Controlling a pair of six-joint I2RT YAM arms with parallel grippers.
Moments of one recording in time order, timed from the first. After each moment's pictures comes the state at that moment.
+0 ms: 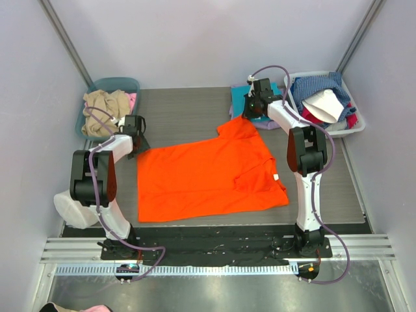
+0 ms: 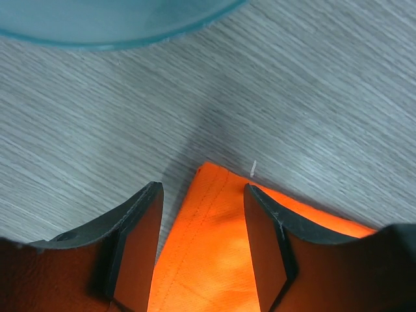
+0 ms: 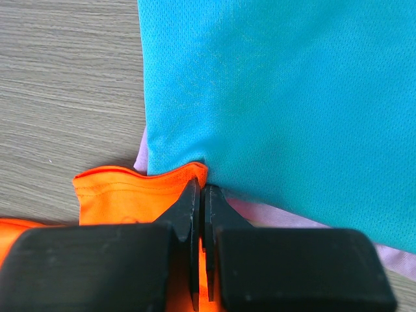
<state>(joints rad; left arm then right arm) -0.04 1.78 1.07 -0.31 -0.32 -0.52 0.24 2.27 1.89 -0.43 -0.13 0.18</state>
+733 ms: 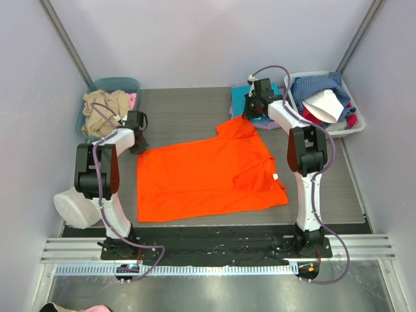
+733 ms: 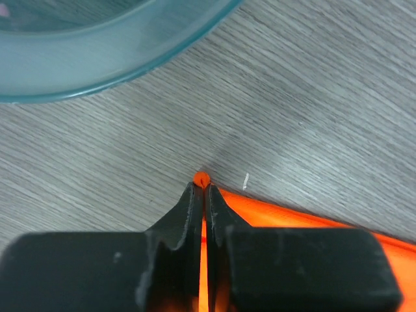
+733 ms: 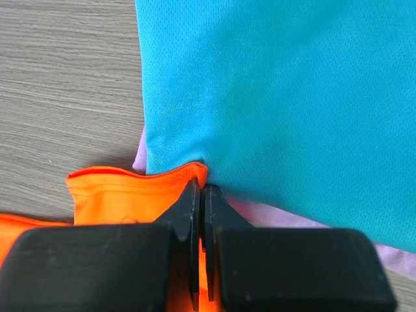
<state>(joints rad) -0.04 1.87 1.19 -0.41 -0.31 -0.50 0.24 2.27 1.89 -0.43 -0.13 0.19</state>
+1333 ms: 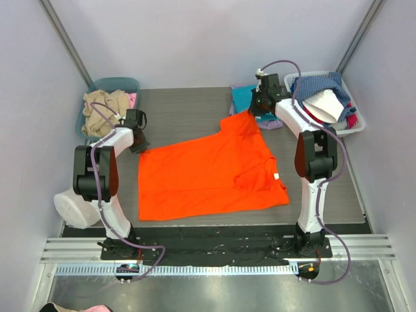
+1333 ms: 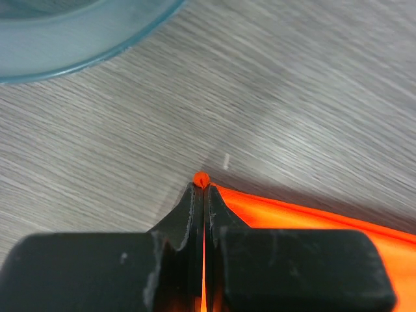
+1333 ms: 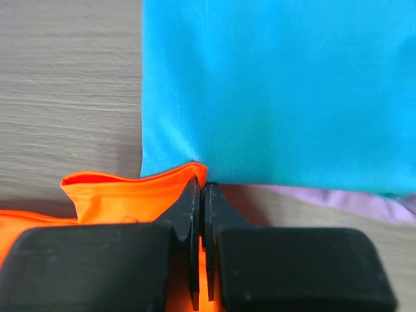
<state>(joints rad) -0.04 1.85 1.21 -0.45 -0.25 -0.49 0.21 2.14 1.82 -0.44 -0.10 0.22</state>
